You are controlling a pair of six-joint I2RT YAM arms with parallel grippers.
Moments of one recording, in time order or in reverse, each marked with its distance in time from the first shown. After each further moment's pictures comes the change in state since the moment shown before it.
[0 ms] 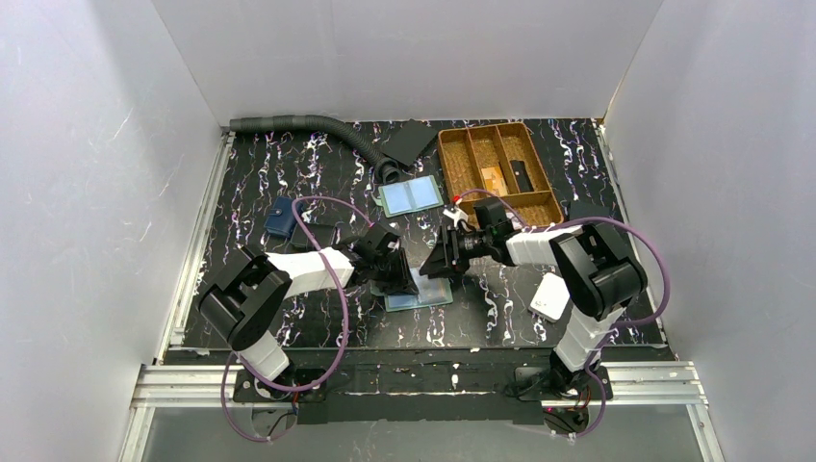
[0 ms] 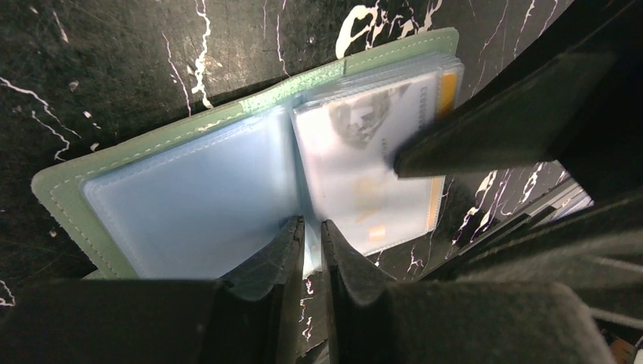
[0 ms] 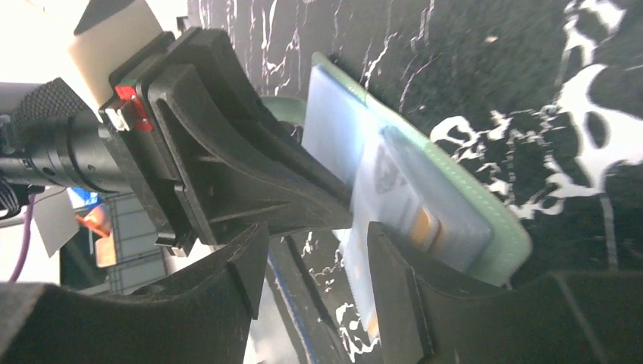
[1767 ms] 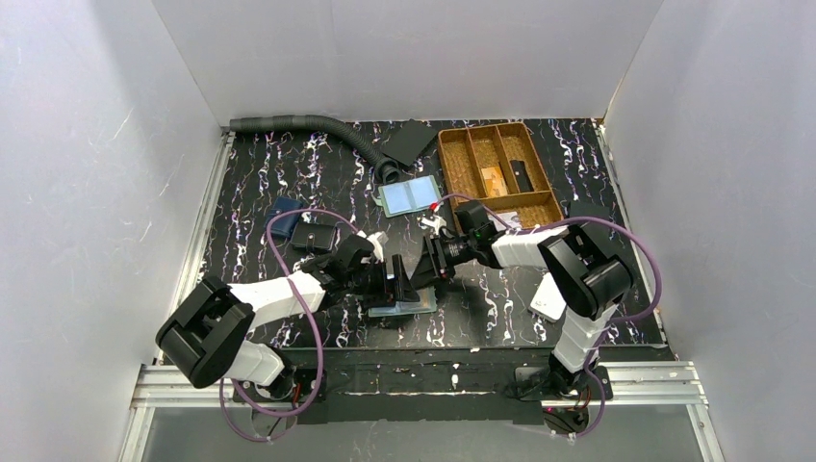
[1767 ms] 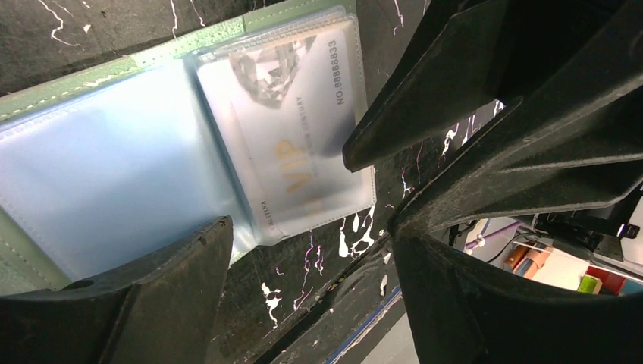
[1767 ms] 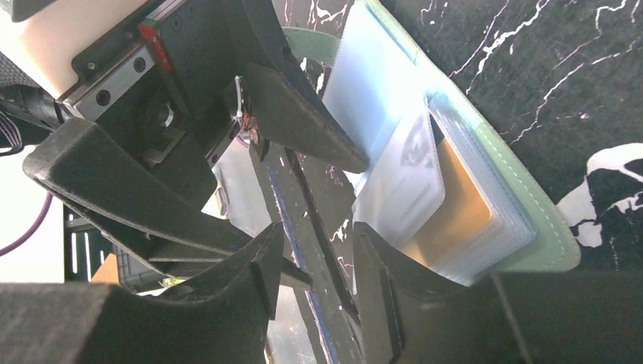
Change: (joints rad) left arm 0.045 -0.256 -0.248 0.149 0.140 0.068; right arm 0.115 0.035 0.047 -0.012 -0.095 -0.015
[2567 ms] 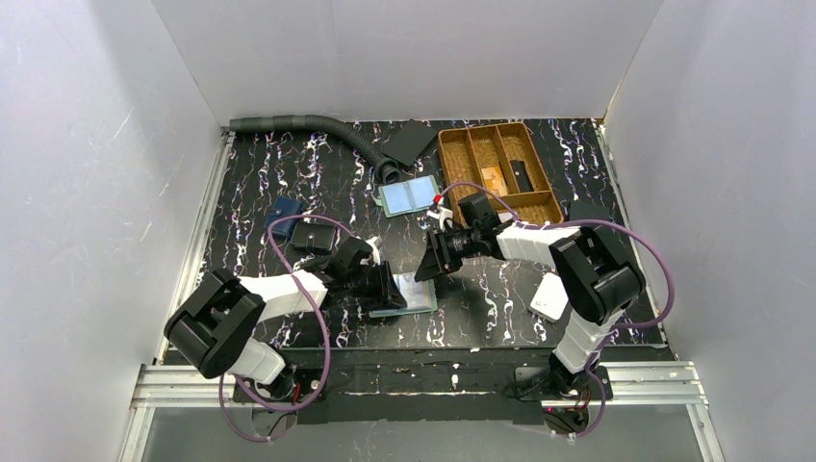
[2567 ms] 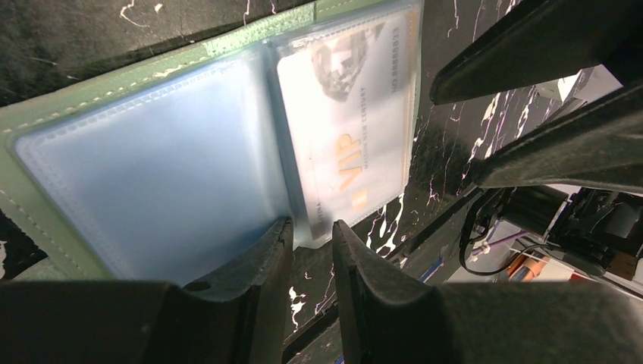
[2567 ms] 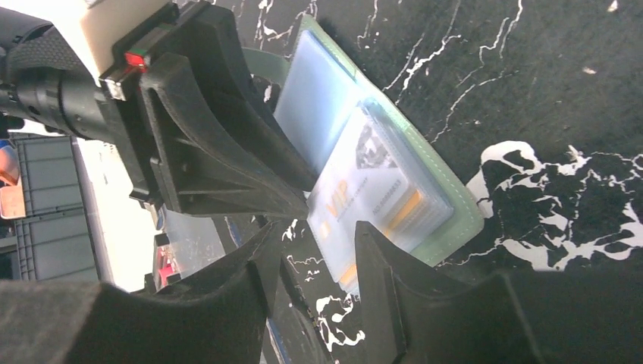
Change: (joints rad) left arm 0.021 0.058 -0.028 0.029 0.003 -0.023; right arm -0.027 -0.053 0.064 -0.206 0.119 -0.211
